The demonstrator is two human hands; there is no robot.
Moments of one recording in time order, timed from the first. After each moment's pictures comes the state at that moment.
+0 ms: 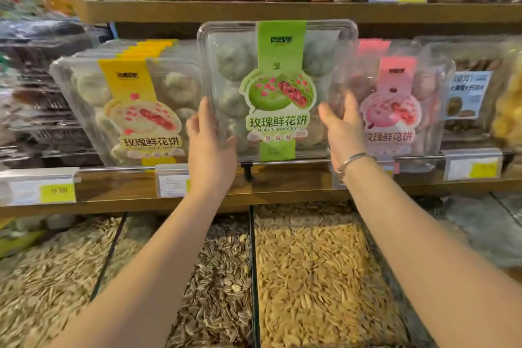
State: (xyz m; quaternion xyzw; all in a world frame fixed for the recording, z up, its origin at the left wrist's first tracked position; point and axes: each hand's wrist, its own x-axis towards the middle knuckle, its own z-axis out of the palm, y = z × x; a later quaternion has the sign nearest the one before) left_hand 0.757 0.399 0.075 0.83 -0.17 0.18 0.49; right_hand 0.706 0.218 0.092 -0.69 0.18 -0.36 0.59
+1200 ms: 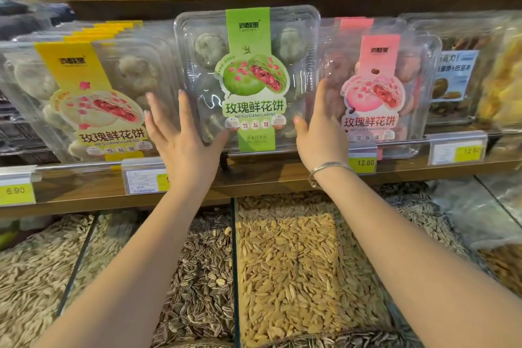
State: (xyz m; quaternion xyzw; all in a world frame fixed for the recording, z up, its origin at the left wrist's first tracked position) left_hand 0.776 0.385 0.041 0.89 -0.14 0.25 0.36; right_hand 0.693 0.211 0.069 -0.91 0.26 -0.29 0.17
